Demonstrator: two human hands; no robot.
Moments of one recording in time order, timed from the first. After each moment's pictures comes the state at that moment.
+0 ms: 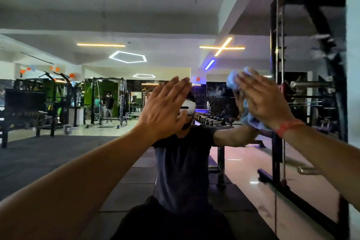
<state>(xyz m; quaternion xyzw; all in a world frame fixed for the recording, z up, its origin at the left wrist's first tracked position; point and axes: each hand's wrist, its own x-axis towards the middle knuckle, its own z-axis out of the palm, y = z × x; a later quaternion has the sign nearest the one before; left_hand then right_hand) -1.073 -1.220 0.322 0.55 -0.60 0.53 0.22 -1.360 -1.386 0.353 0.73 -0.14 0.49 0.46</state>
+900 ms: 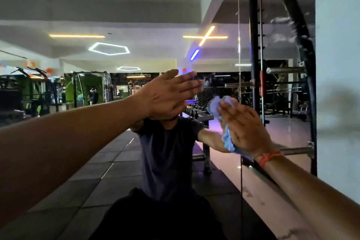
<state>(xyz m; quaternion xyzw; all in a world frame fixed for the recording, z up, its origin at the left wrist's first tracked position) -1.148 -1.262 0.358 0.40 -0.69 0.60 -0.01 -1.410 -1.404 0.234 0.73 -0.16 0.49 0.45</state>
